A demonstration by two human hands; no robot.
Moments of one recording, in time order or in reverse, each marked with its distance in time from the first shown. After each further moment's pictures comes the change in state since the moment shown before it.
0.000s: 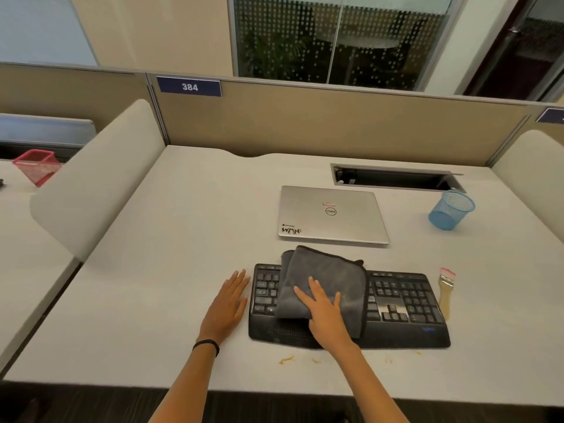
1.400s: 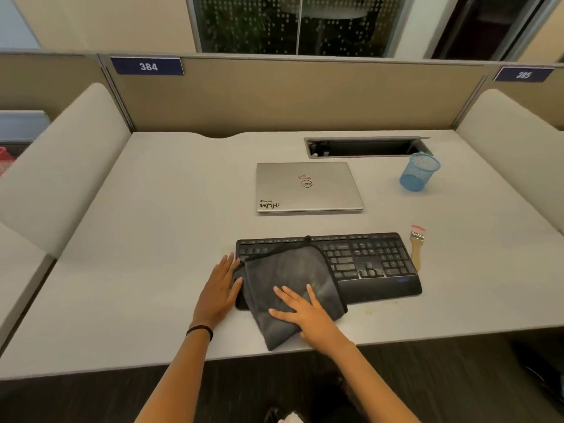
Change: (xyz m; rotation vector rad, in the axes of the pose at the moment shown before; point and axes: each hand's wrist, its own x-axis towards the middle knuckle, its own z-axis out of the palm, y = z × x) left_hand -0.016 0.023 0.005 -0.081 -0.018 -0.024; right_hand -0.059 0.017 0.043 -0.070 -0.043 -0.395
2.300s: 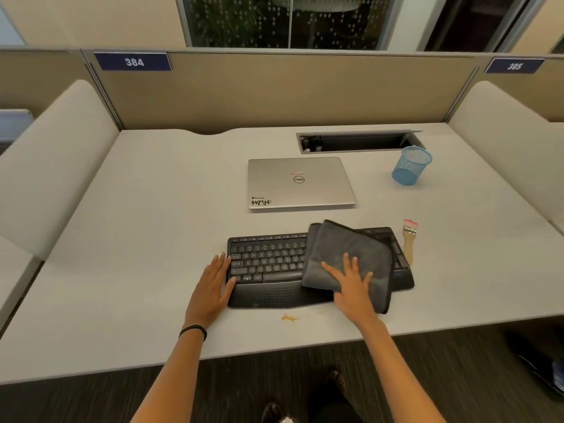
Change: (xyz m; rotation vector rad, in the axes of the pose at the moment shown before) left_hand -0.003 0.005 0.000 0.080 -0.028 -0.024; right_hand -0.028 0.065 -0.037 0.123 0.128 0.678
